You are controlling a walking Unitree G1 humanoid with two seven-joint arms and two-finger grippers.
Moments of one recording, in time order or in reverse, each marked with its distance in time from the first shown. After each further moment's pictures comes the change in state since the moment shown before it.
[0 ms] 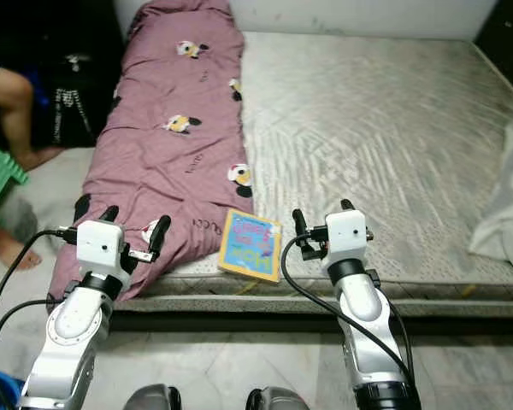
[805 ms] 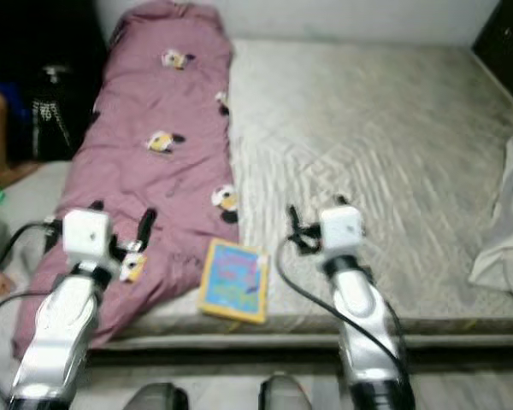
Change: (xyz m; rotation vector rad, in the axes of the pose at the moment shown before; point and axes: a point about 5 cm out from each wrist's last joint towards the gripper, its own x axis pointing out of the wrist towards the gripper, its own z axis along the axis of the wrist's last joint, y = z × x) left arm 0.011 0.007 0.003 -0.044 0.018 0.081; right arm -0.001 -0.005 0.000 -0.010 -0.002 -0.035
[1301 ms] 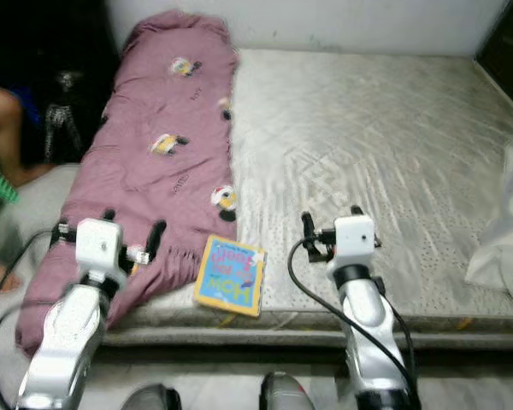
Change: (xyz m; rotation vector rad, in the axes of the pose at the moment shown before) left arm -0.011 0.002 -0.011 0.061 0.045 -0.062; right arm -0.006 -0.002 -0.006 0.037 0.025 -0.042
